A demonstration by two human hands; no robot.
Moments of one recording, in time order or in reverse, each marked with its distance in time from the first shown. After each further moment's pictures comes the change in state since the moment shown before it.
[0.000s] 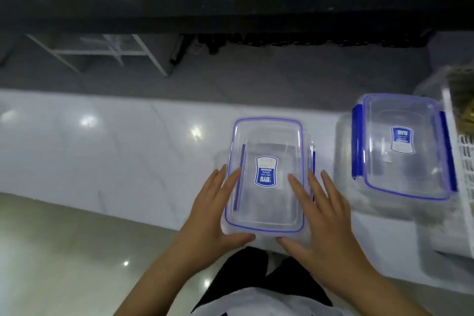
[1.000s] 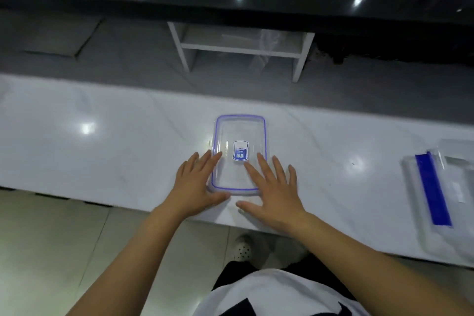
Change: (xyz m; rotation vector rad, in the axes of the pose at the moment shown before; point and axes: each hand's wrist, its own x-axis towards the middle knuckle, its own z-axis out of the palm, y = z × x) left_hand -0.015 -0.397 -0.260 0.300 -0.024 -0.103; right_hand 0.220 -0.305 0.301 -0.303 -0.120 -0.024
